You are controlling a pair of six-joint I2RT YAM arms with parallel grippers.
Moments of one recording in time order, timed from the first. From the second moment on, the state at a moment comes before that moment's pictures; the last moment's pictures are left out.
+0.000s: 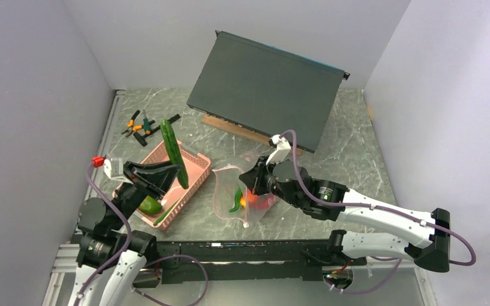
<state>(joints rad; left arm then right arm) -0.29 0.21 0.64 -0.23 0.32 -0.59 1.16 1.01 0.90 -0.26 0.36 0.76</state>
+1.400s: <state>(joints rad) -0.52 0.56 0.23 0.96 0.61 -0.58 1.11 1.03 0.98 -0.20 0.26 0.97</state>
